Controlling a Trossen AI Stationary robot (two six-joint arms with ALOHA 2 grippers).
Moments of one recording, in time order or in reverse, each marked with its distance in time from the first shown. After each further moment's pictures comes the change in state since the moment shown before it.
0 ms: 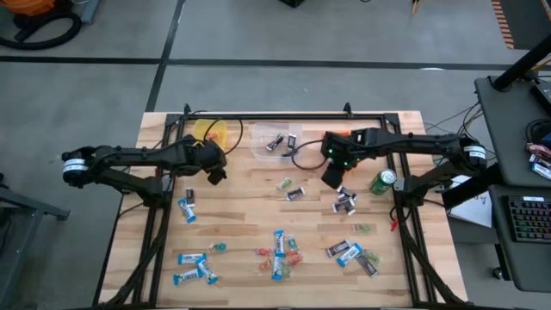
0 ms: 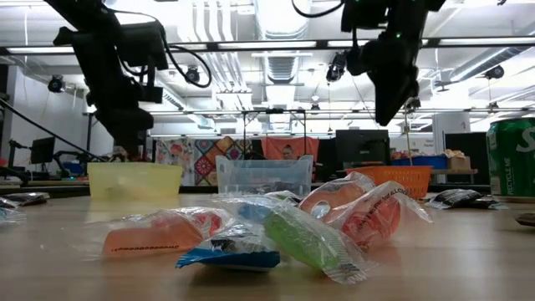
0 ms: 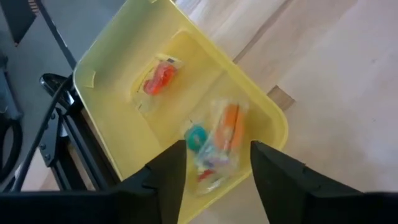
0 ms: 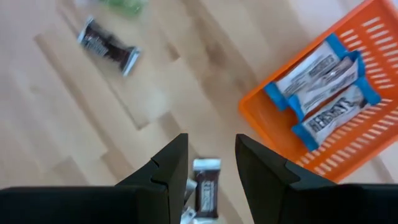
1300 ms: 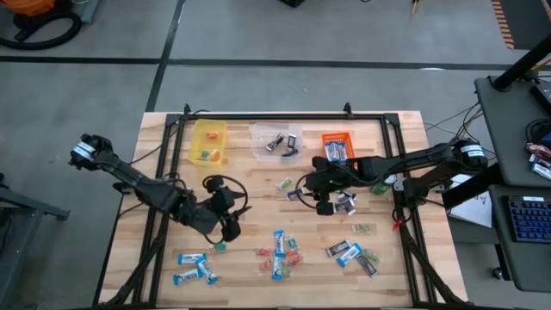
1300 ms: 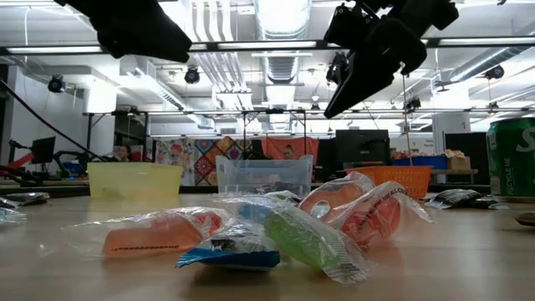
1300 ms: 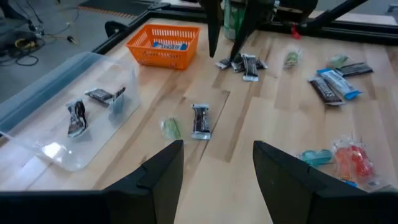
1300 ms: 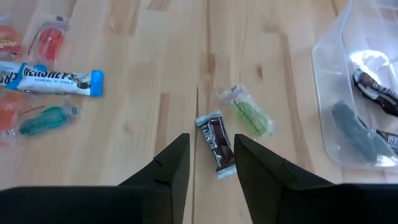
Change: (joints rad) left arm -0.761 0.067 0.109 0.570 -0.168 -0.124; right arm 0.247 0.014 -0.212 0.674 0.003 -0.423
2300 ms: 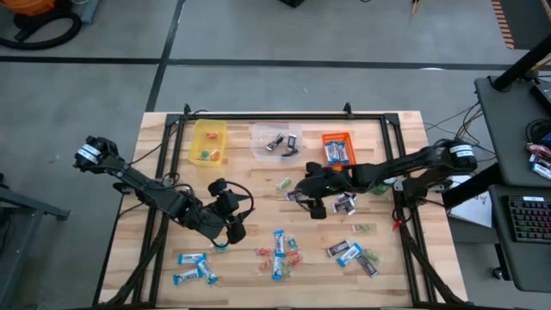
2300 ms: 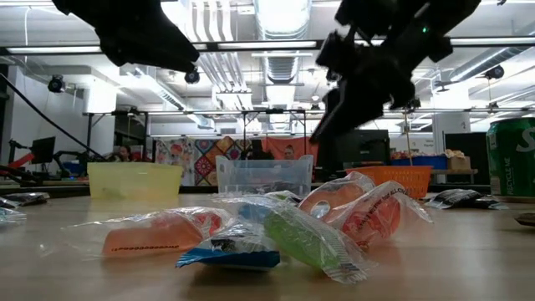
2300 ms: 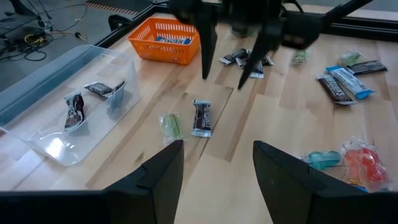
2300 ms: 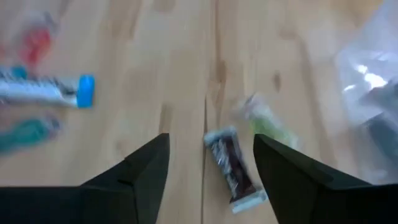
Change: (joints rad) left arm -0.003 0.074 0.001 0.047 -0.028 -0.033; right arm 0.011 0.117 -0.108 0.296 0.000 -0.007
